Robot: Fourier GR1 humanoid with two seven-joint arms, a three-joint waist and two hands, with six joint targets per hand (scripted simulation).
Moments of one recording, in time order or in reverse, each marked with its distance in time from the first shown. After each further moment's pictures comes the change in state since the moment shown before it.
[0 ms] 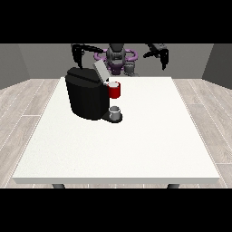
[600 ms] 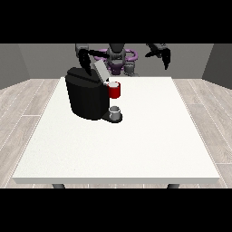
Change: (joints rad) left arm 0.087 0.034 -0.019 -0.196 0.059 0.011 0.056; right arm -0.109 0.015 0.058 0.076 0.022 0.005 -0.004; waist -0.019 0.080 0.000
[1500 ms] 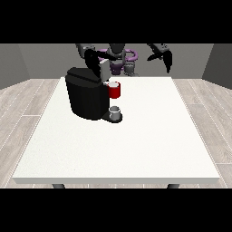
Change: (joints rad) left arm 0.036 0.043 -0.024 -0.066 0.003 0.028 0.012; right arm -0.166 -0.021 0.051 0.068 0.071 -0.011 0.004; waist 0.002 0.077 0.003
